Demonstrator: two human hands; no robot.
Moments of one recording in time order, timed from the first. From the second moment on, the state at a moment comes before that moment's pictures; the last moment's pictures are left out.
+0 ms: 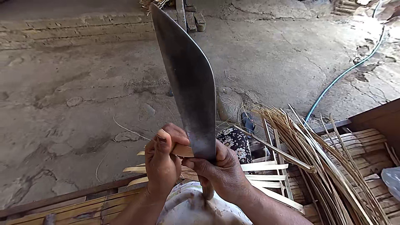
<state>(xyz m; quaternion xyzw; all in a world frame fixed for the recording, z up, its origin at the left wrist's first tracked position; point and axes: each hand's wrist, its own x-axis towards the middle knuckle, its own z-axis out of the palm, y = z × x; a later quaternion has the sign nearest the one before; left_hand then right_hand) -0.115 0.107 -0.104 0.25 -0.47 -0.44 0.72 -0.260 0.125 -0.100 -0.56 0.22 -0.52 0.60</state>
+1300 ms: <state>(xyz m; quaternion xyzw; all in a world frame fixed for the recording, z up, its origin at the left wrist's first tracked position) 0.038 0.080 -0.081 0.32 -0.39 -0.30 0.81 -0.377 0.072 -0.195 -0.30 0.55 -0.42 0.66</state>
